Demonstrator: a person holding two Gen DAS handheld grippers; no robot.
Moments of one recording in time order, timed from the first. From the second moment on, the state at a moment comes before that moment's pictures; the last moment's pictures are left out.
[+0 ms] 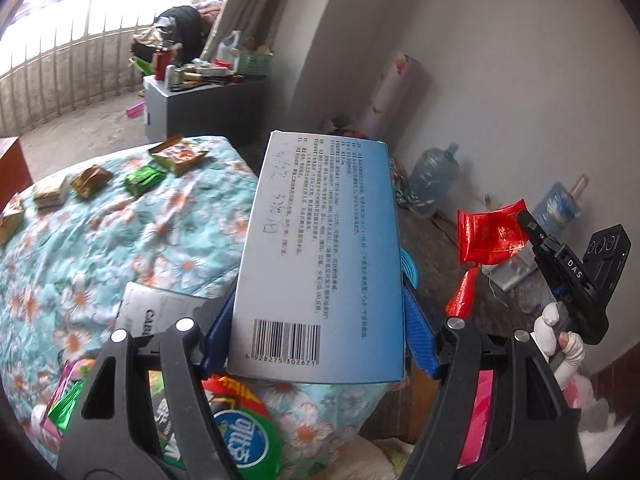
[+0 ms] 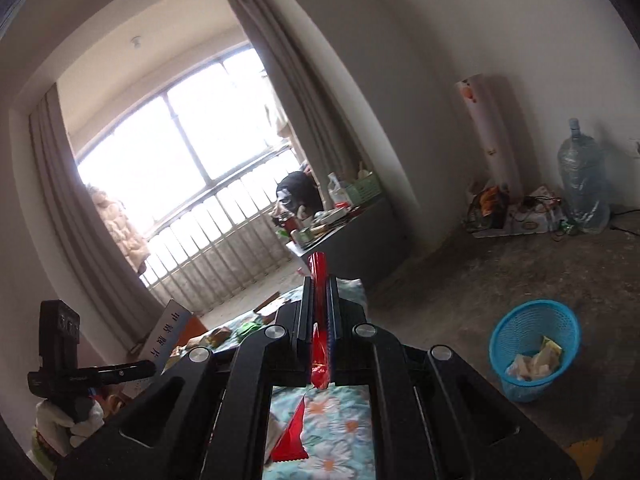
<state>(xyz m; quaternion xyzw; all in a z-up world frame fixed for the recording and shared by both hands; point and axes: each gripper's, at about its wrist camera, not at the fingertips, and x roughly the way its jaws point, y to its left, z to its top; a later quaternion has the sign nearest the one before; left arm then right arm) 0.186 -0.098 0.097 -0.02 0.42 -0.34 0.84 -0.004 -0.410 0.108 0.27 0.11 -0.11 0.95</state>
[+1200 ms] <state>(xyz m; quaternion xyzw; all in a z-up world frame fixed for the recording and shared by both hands) 0.335 -0.527 -0.156 0.05 0.61 -0.39 0.69 0.019 -0.683 -0.177 0.46 0.21 -0.35 0.79</state>
